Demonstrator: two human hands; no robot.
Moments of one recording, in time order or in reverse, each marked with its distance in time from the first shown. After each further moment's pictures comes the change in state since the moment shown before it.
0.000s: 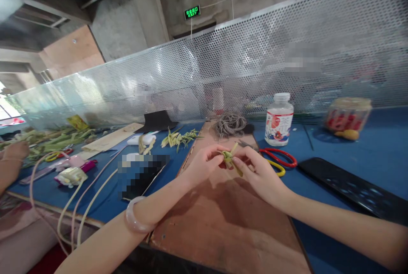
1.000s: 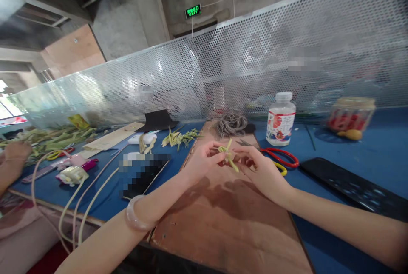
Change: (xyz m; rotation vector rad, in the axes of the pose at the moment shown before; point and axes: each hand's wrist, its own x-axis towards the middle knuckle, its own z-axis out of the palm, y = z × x) left_hand 0.001 0.002 -0.002 -0.068 0.076 -0.101; right_hand 0.005 0.020 0.000 -0.024 0.013 -0.040
